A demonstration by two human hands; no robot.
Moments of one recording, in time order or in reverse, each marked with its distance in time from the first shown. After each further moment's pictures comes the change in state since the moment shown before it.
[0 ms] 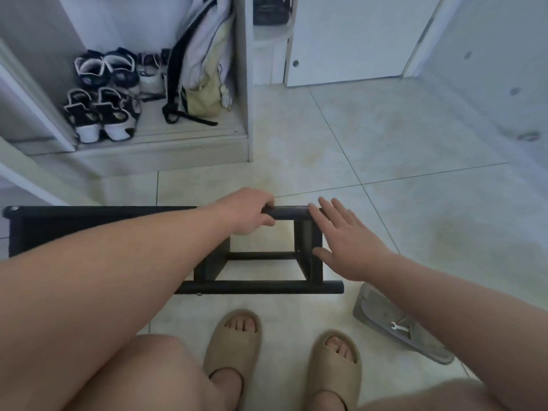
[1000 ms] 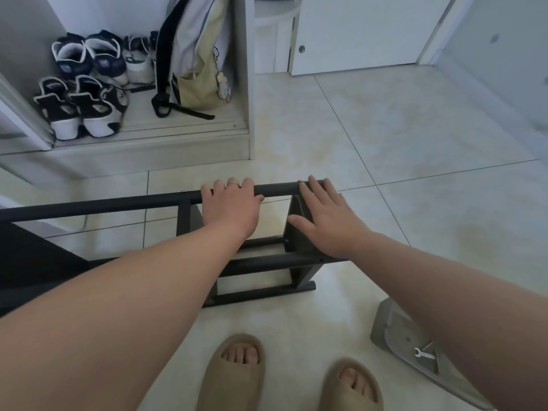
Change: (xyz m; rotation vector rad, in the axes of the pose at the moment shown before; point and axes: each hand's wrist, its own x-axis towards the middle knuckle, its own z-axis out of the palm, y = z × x) left_hand 0.073 -0.041 0.035 0.301 0.315 -0.382; right_hand 0.121 0.002 0.016 0.220 0.029 0.075
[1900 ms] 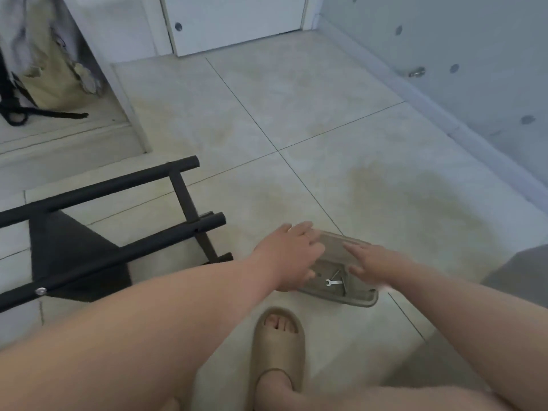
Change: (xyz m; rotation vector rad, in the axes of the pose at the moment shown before) left_hand -0.134 0.236 0.028 0.132 -0.216 1.135; right_hand -0.244 0.226 0.044 -0.118 -0.429 0.513
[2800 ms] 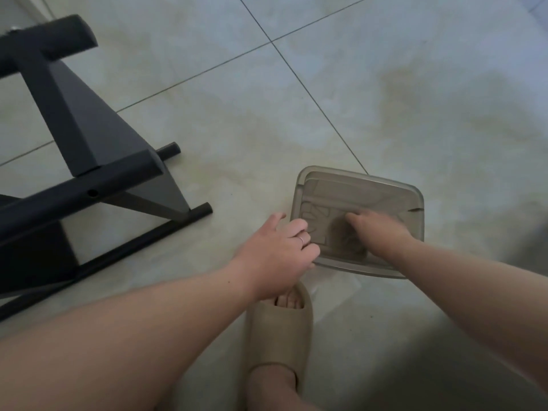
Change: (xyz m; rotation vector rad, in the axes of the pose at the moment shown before) left_hand 0.030 -0.012 0.157 0.039 0.236 0.161; right_hand 0.132 0.001 0.121 -0.088 0.046 -0.033
